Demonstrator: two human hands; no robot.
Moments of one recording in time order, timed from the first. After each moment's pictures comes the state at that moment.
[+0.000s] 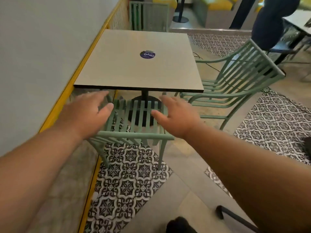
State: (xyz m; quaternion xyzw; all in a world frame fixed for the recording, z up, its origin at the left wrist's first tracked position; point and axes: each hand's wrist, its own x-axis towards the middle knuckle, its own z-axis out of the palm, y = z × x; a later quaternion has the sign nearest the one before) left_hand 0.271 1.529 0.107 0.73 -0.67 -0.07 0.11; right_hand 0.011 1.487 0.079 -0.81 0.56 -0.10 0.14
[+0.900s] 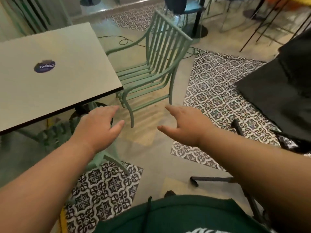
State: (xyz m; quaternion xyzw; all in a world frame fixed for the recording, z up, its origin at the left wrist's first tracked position) left_hand -0.039 1.409 0.062 0.50 -0.86 -0.11 0.01; right_hand -0.295 1.509 0.074 -0.67 0.72 -0.04 0.16
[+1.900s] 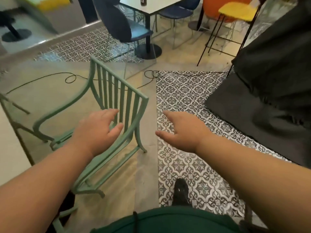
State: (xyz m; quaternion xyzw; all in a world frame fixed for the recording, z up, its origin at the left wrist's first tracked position) left_hand -0.408 1.036 0.068 0.36 -0.92 -0.14 0.01; right_hand -0.622 1.212 0.069 -0.56 0.82 -0.09 0.13
